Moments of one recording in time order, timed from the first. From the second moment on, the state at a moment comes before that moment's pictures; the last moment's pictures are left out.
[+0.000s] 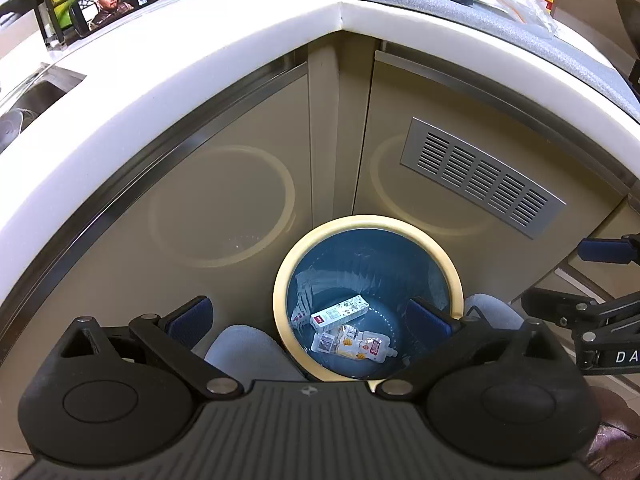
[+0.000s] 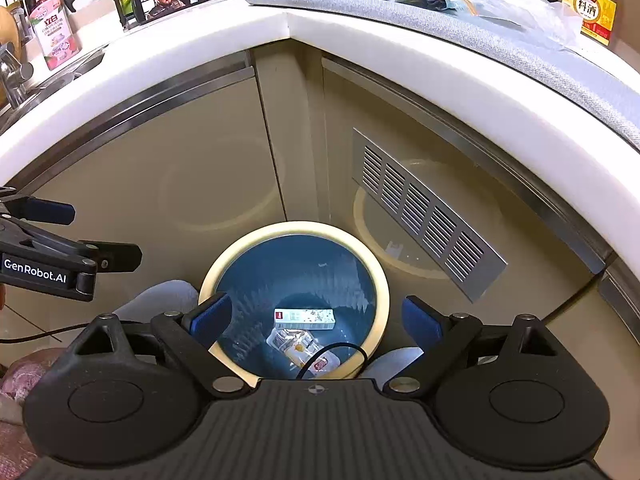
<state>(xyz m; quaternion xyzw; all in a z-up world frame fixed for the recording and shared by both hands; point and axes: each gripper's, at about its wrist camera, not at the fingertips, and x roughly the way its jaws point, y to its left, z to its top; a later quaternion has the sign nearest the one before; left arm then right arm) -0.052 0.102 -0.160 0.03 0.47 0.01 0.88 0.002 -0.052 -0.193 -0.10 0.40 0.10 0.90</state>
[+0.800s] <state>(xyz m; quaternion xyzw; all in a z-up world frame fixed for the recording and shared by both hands) -0.053 0.103 -0.162 0.03 0.47 0.01 0.88 0.003 -0.052 -0.194 -0.10 0.41 0.10 0.90</state>
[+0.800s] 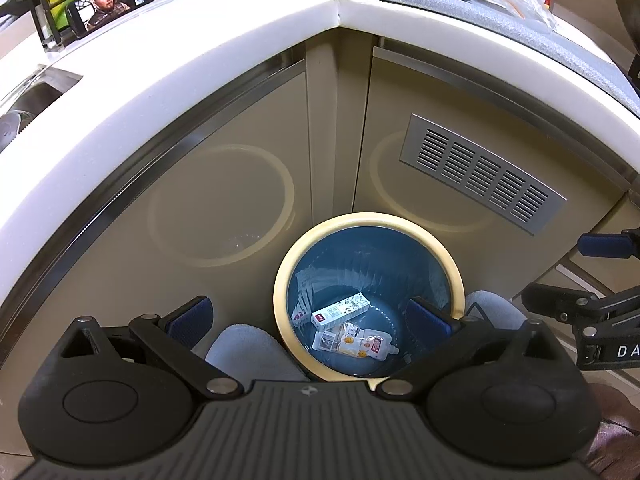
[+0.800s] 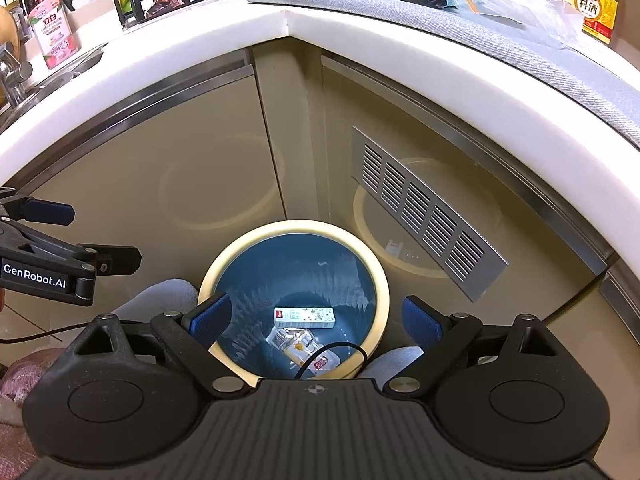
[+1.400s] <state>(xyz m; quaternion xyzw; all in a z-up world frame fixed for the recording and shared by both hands) -0.052 0.103 -0.167 0.03 0.48 0.00 0.88 0.007 -0.054 -0.194 -0.10 0.41 0.11 0.90</state>
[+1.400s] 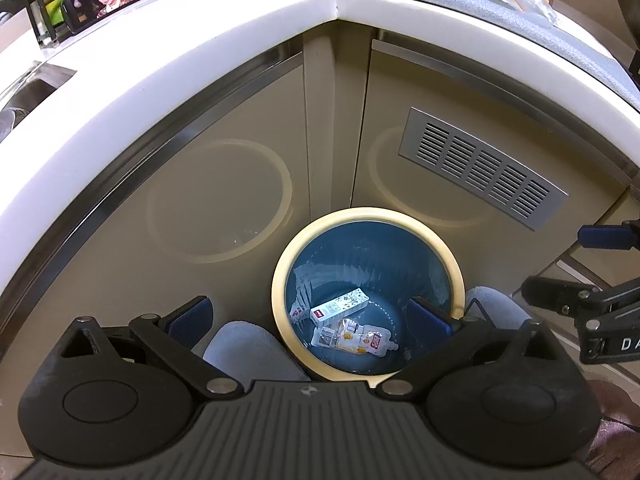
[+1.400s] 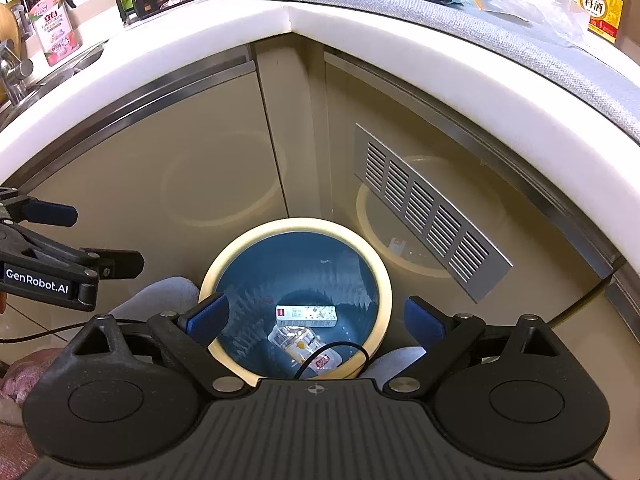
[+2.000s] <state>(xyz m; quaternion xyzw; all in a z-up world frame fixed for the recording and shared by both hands) -0.047 0.103 -0.177 0.02 0.50 0.00 0.87 0.011 -0.059 -0.194 -0.08 0.40 0.10 0.91</state>
